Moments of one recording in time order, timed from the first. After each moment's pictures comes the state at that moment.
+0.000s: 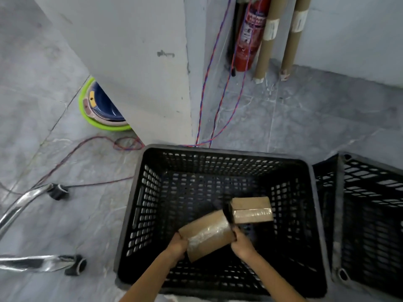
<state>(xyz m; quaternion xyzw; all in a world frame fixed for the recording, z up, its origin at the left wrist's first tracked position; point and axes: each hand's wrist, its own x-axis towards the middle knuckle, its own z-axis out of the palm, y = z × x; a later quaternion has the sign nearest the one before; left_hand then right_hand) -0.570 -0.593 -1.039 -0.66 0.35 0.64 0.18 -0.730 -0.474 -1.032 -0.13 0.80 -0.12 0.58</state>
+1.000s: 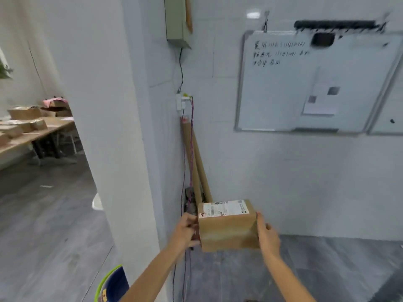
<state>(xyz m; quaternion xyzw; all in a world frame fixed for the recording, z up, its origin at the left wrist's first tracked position) -0.697 -0.587 -0.104 -0.33 0.61 0.70 -0.17 -0.848 -0.439 -0.137 0.02 0.78 -0.62 0.12</state>
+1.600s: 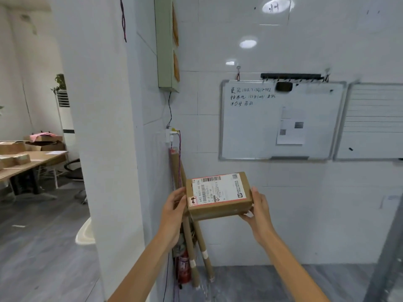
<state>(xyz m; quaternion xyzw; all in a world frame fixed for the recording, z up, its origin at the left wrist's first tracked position) -0.693 -0.566 -0.001 -0.17 0.59 0.69 -0.38 -0.829 -0.410 -0.008 -0.18 0.56 -0.80 0.12</state>
